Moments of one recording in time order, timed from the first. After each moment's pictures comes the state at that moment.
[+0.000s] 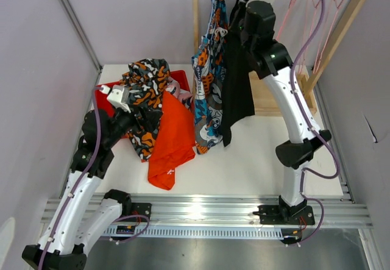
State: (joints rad) left arm -0.24 0.71 0.84 -0.27 0.28 -0.22; right arm 0.54 1.98 2.51 -0.50 0.49 0.27
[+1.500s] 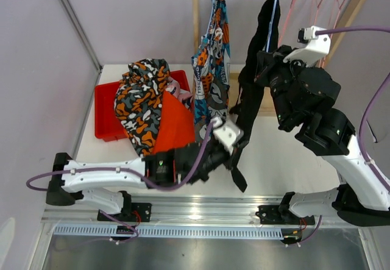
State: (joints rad) left arm -1.44 1.31 1.26 0.00 -0.52 -0.10; right arm 1.02 1.22 1.86 -0.46 0.91 0.22
